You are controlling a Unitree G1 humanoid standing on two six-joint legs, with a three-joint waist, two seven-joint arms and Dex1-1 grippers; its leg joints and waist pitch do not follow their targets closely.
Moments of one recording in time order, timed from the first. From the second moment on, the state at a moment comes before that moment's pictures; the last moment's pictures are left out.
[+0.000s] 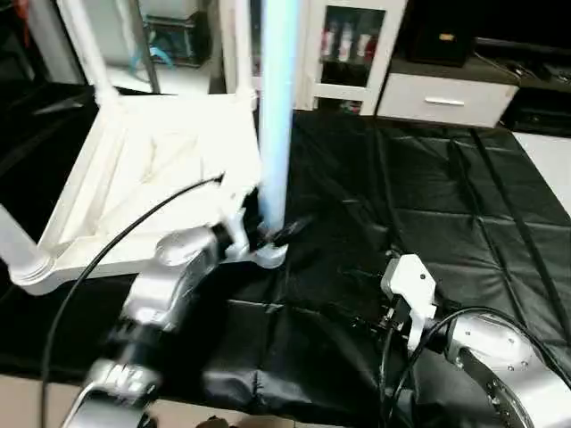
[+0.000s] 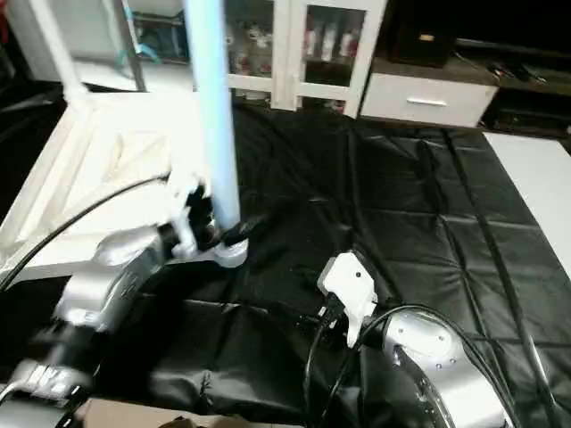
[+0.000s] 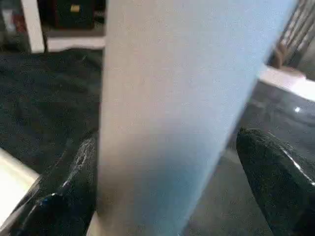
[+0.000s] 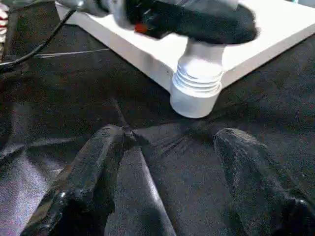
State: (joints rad) left arm -0.43 0.25 -0.09 0.32 -0.28 0.25 -0.77; right arm 0.04 -0.47 0.19 -0.31 0.26 0.33 0.75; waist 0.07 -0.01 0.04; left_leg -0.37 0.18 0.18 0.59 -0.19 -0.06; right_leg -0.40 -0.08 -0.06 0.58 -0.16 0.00
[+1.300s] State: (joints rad) left arm -0.60 0.58 -0.23 0.61 -0.09 0.26 -1.14; right arm 0.00 -0.54 0.20 -0.31 0.27 0.36 0.81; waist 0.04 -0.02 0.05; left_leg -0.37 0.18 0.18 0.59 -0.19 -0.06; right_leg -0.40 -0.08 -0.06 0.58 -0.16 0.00
